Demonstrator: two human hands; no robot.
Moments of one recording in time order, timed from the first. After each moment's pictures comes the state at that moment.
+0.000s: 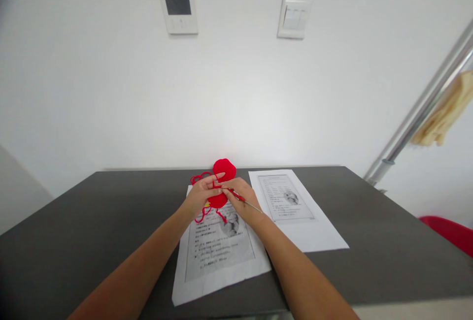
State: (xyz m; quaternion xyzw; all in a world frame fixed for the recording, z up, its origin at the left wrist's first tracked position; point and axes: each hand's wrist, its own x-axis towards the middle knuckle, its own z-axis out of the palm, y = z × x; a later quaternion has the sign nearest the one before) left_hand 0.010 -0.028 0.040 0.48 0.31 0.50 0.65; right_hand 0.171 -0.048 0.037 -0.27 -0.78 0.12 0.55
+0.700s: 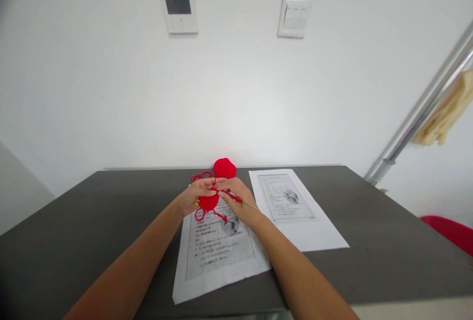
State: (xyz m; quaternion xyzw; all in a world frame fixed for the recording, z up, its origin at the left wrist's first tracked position) left_hand -0.014 -0.024 0.047 0.47 0.25 0.38 0.75; right_hand 0.165 -0.051 0.038 -0.26 -0.78 0.18 0.54
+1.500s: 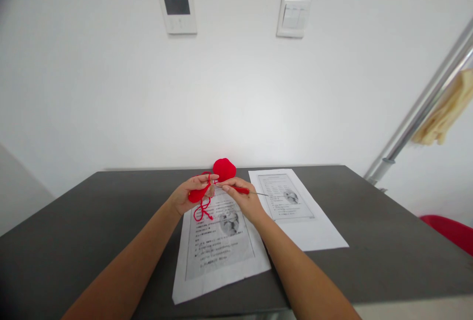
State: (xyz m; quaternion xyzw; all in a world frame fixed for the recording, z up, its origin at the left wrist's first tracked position) left_hand -0.027 -0.021 0.054 0.45 0.22 0.42 0.76; right_hand 0.167 -0.054 0.049 -0.31 -0.66 0.38 0.57
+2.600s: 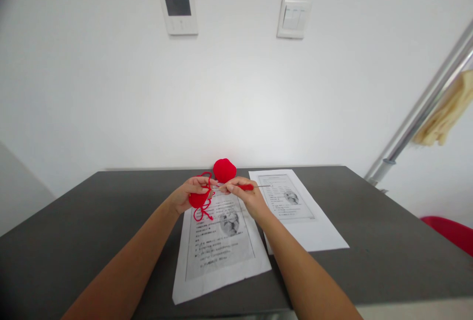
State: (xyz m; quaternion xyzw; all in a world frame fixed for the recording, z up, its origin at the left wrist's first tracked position) left_hand -0.031 -0.023 0.056 0.48 0.28 0.39 0.73; right_hand 0.176 -0.048 0.047 -0.26 -0.63 0.47 0.56
